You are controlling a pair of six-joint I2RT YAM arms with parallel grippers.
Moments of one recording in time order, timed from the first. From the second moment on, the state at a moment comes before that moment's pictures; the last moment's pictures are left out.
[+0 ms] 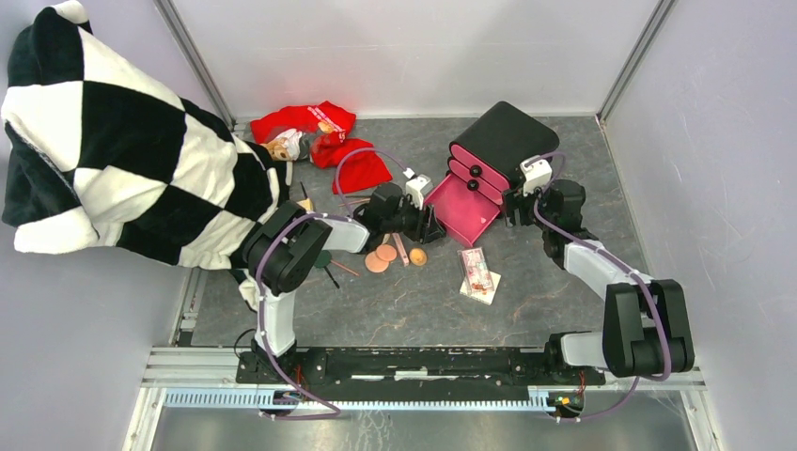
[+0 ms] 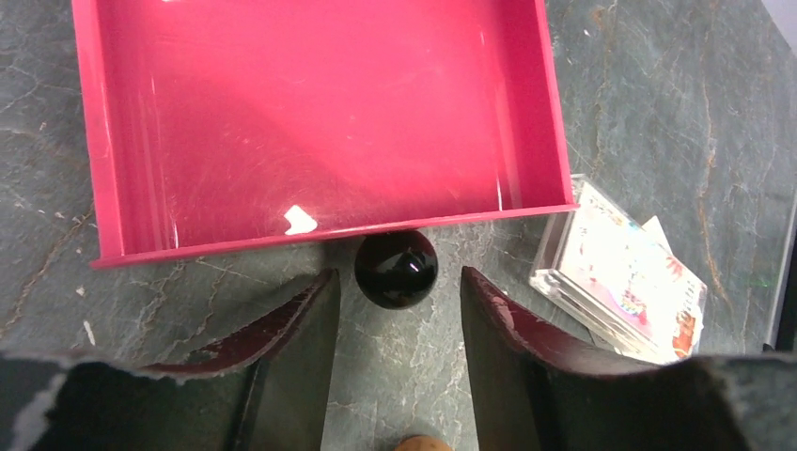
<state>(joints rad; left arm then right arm) -0.65 1.99 0.99 0.53 0.47 -0.27 0.07 1.31 0.59 0.30 -0.24 -0.22</state>
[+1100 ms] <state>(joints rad) -0.65 1.42 0.79 0.01 0.35 0.37 0.04 1.27 0.72 0.14 -0.32 -0.32</state>
